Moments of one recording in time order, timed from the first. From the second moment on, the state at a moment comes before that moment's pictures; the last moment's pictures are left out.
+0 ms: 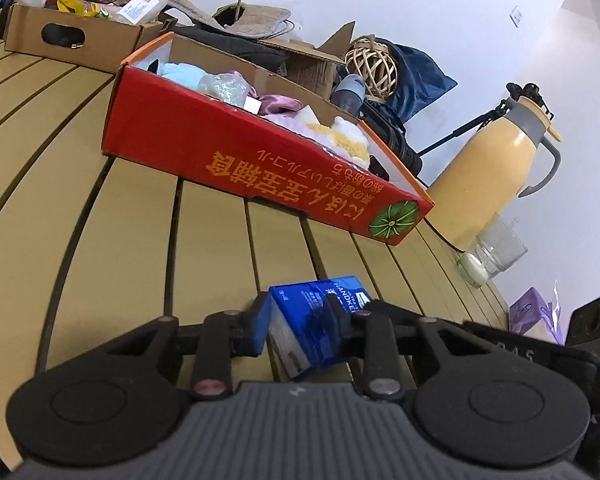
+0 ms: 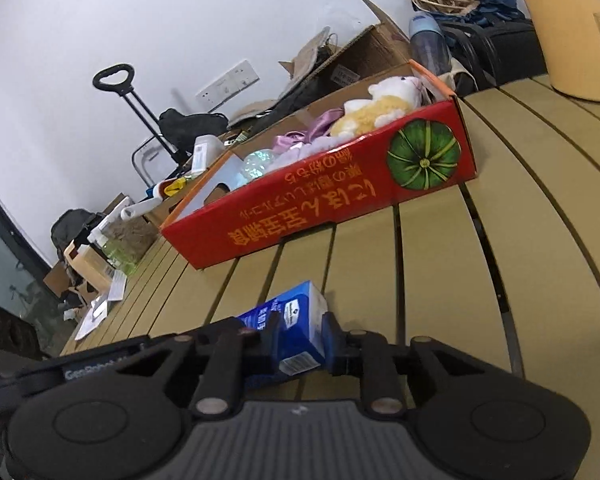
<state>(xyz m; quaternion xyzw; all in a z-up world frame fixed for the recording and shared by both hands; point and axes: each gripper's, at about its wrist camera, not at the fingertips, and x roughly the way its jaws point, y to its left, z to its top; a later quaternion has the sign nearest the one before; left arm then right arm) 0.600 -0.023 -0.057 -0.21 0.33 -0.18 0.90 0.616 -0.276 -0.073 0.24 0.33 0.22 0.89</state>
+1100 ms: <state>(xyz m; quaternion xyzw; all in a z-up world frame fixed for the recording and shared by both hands) 0.410 -0.015 0.028 -0.17 0.19 -0.17 0.95 0.430 -0.260 0.004 0.20 0.21 0.26 0.92</state>
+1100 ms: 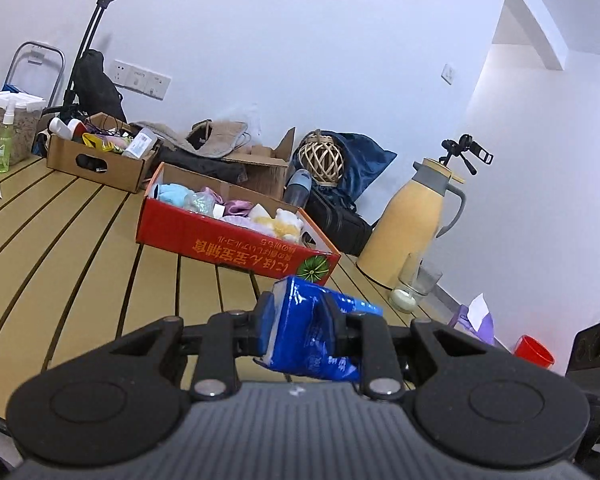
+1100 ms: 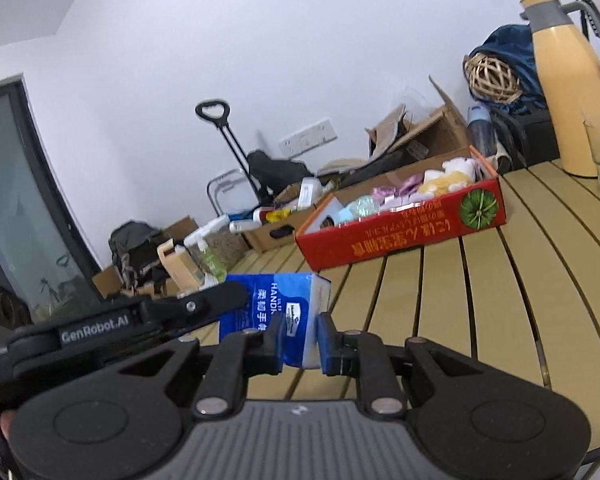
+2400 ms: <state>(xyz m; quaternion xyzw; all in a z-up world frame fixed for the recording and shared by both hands) 0.770 -0.006 0.044 -0.07 0.31 -0.13 0.94 0.816 -0.241 0.030 0.08 0.32 0.19 0.92</state>
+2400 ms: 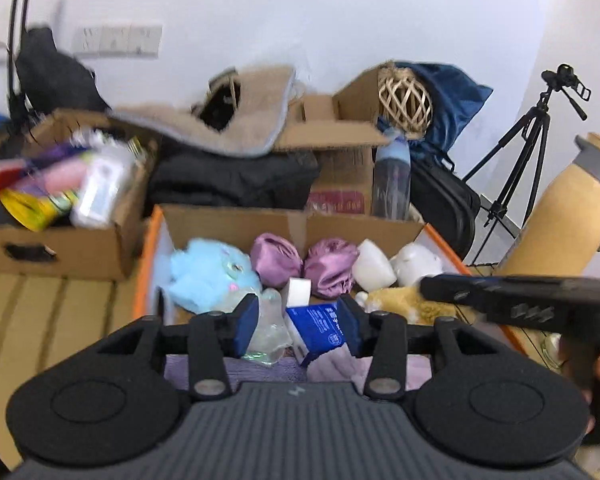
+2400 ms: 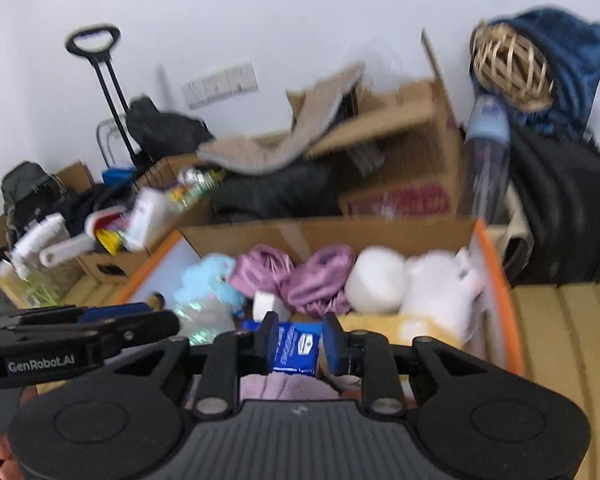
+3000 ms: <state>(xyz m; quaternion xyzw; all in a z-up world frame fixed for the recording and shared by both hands) 0.536 0.020 0.112 0.00 0.22 -0.09 0.97 0.578 -0.310 0.109 0.04 0.24 0.14 0.96</state>
